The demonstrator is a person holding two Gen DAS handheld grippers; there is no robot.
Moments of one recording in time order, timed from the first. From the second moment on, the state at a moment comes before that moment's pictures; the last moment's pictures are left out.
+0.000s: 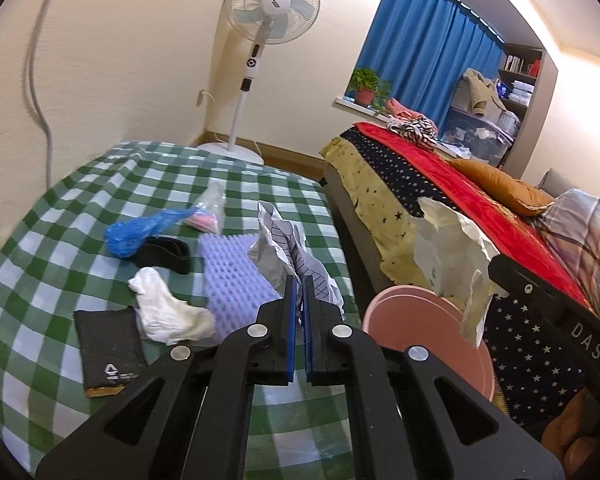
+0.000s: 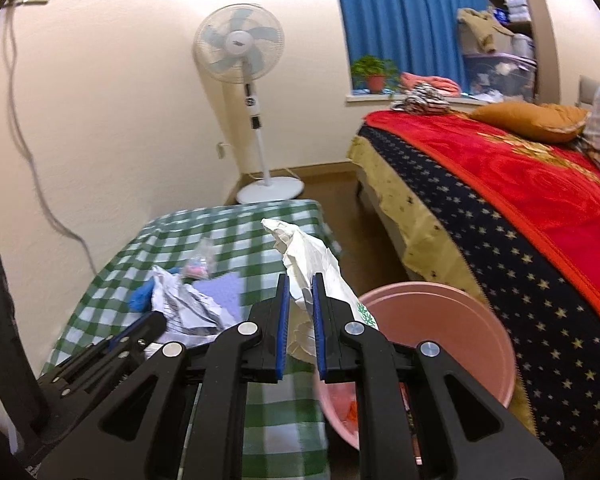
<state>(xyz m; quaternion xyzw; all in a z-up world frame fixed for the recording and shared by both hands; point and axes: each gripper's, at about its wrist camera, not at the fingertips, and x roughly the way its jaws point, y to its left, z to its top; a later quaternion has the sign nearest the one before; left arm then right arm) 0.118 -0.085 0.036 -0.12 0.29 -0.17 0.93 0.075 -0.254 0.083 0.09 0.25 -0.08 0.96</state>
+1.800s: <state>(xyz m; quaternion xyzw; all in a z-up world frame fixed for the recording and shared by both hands) 0.116 -0.194 0.011 -0.06 0.32 -0.31 0.89 0.052 -0.352 0.049 0.17 0.26 -0.23 0.92</state>
